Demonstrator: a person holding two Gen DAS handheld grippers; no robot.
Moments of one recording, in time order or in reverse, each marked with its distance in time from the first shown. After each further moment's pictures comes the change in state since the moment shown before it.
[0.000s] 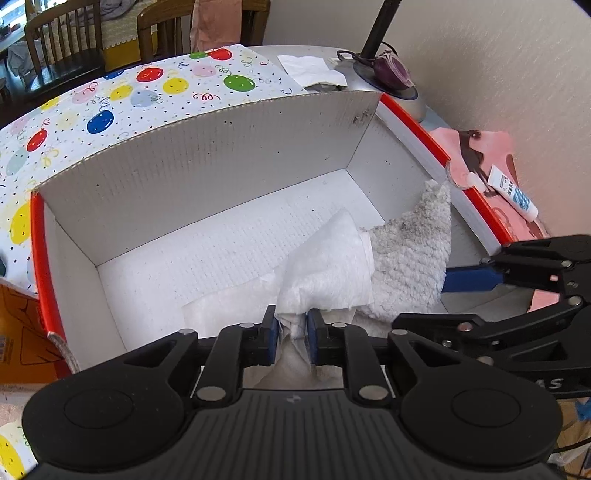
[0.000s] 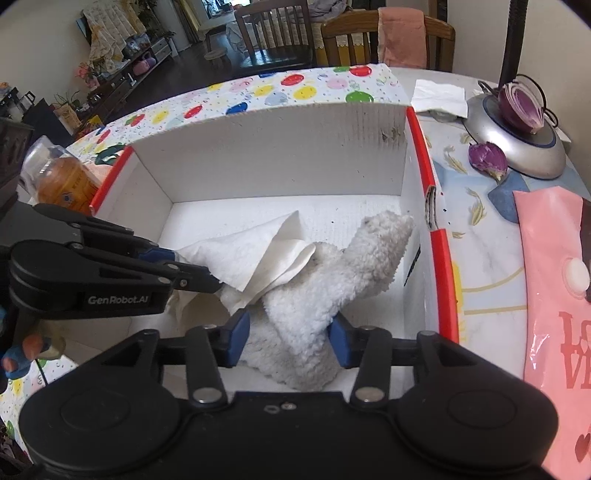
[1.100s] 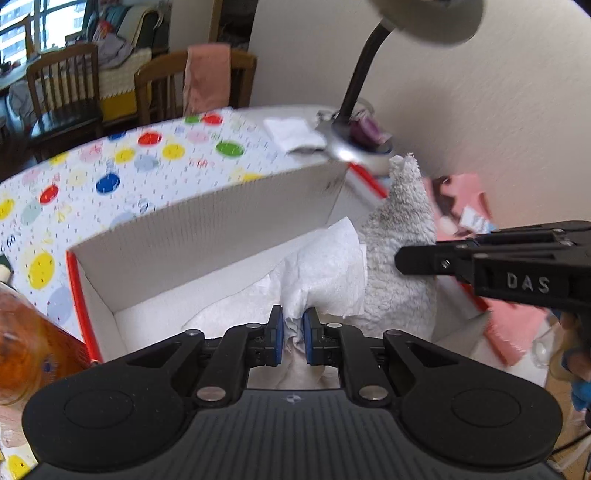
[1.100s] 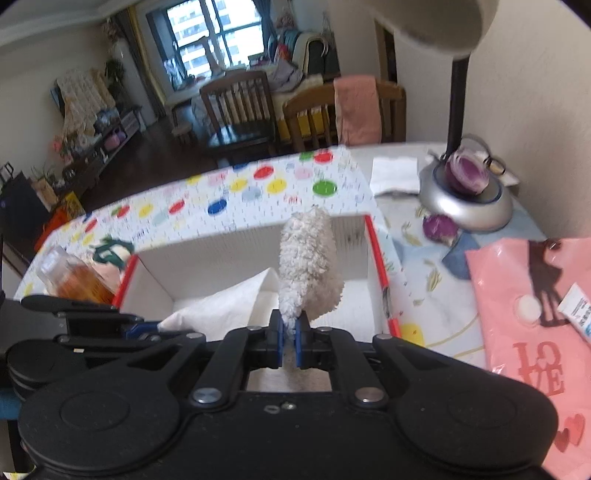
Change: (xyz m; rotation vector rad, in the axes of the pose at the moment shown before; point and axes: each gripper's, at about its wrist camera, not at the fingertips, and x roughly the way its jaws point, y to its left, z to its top) left arm -0.046 -0.008 0.000 0.039 -0.175 -0.020; right arm -0.044 0.006 0.024 0.118 -0.214 -0.081
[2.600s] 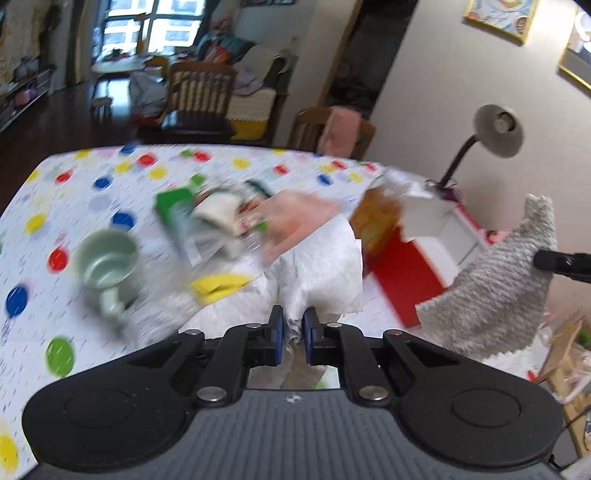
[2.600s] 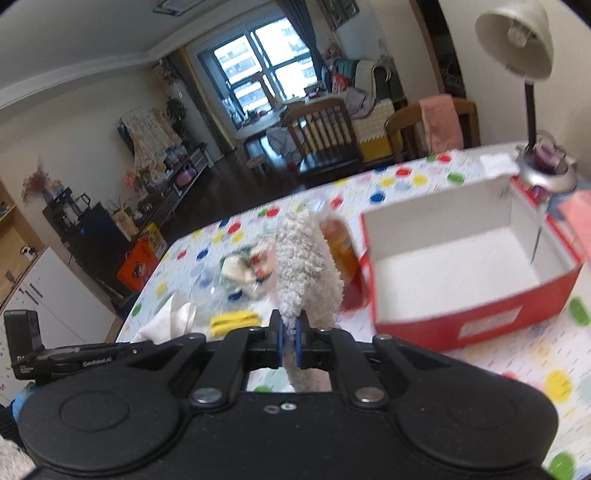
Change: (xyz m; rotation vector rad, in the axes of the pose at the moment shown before) left arm -0.284 0.200 -0.208 -0.243 -0.217 0.130; right arm -0.126 0.193 -0.091 0.055 -0.153 0.212
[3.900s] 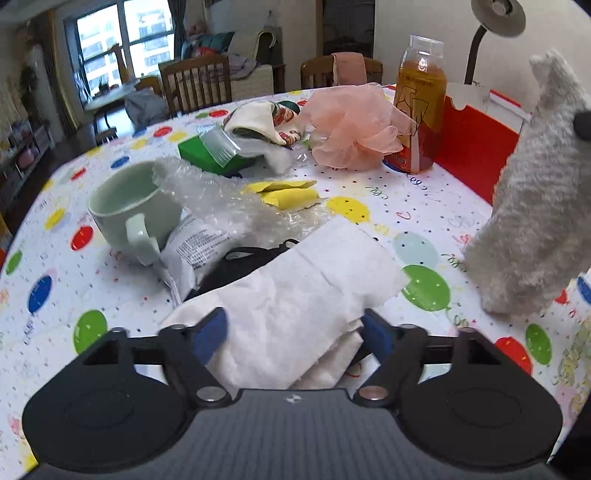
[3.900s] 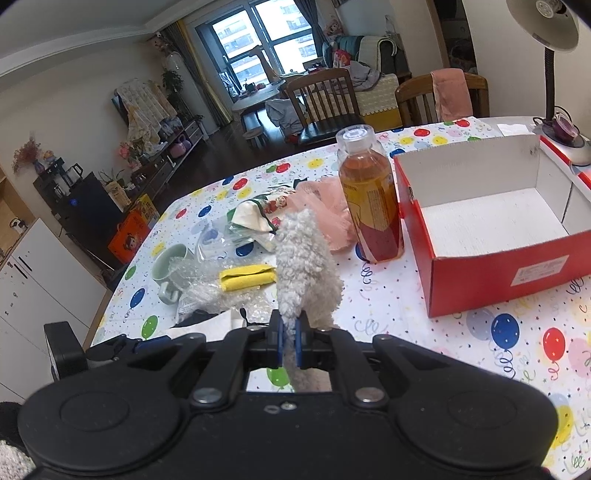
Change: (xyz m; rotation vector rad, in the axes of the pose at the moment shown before) left arm 0.062 0.043 -0.096 0.270 0.066 0.168; right arm 0.059 0.049 -0.057 -0.020 0.095 -0.030
